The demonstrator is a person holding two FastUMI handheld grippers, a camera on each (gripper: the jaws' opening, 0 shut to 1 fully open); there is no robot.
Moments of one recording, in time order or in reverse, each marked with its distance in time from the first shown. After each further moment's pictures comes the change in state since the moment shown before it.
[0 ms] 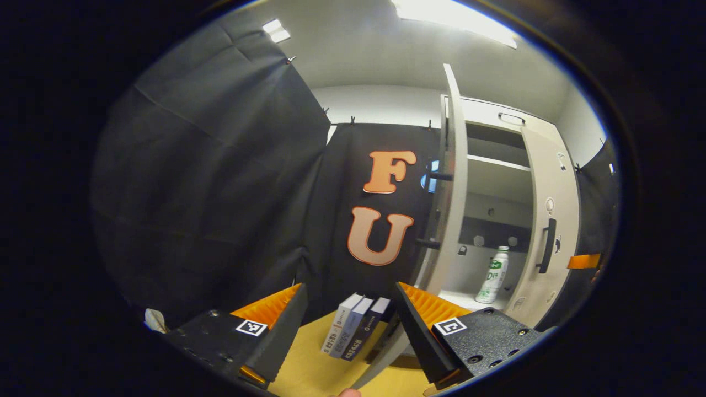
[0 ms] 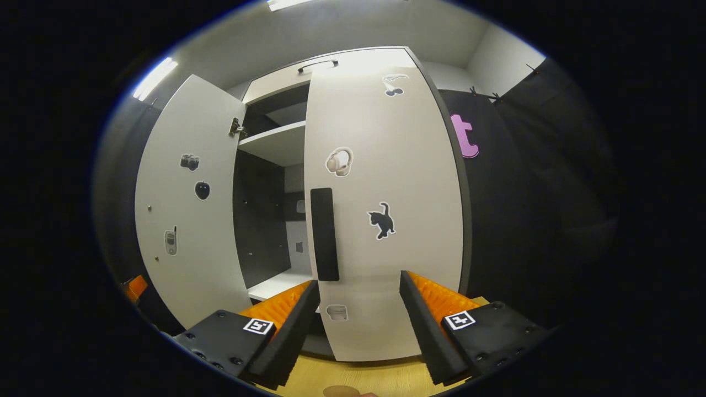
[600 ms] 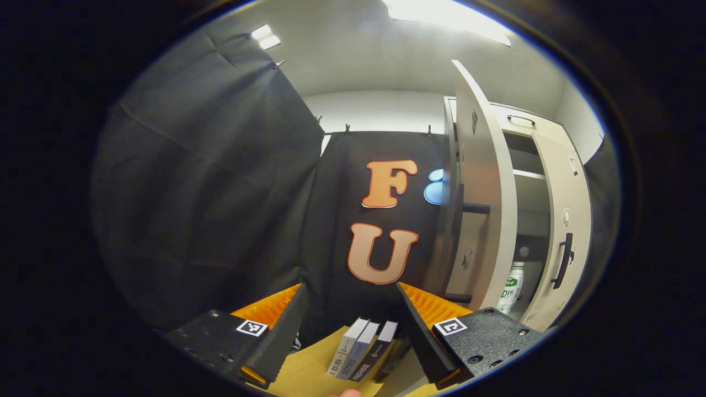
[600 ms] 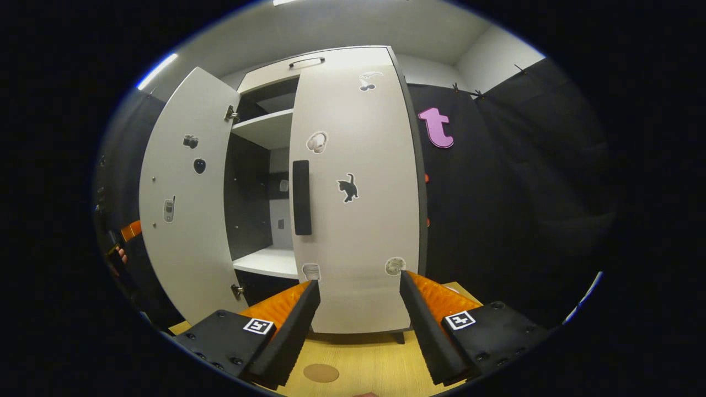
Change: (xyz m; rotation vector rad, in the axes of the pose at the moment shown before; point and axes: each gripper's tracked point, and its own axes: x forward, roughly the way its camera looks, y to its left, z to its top) left arm 0.058 -0.018 0.035 0.030 -0.052 -0.057; right arm -0.065 -0.048 -0.049 -0.028 0.076 -0.118
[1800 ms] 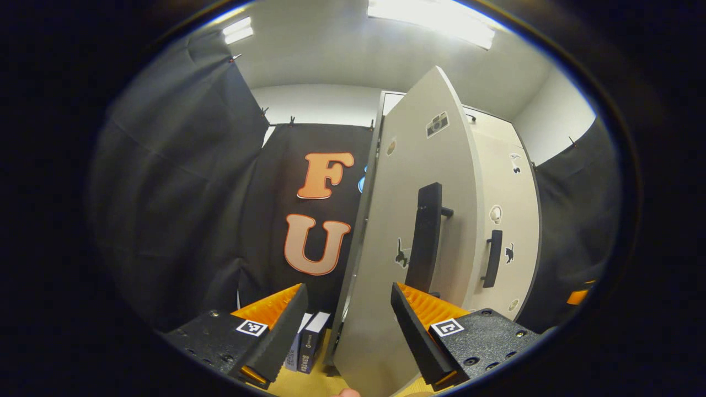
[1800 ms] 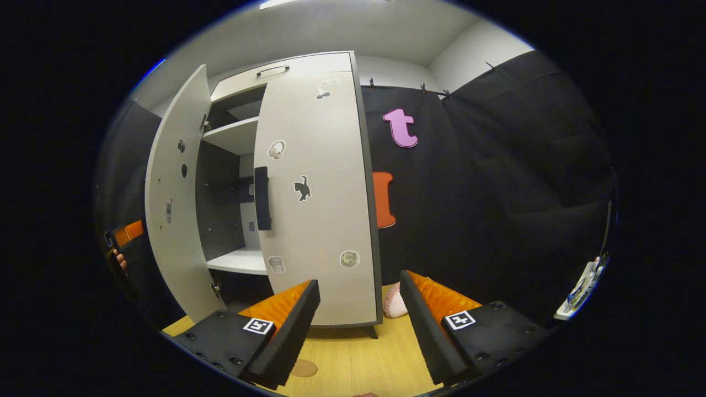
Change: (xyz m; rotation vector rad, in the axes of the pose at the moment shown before) left arm -0.033 -0.131 -0.012 -0.018 0.044 -0.307; right arm -0.043 -0.061 0.001 0.041 -0.015 -0.128
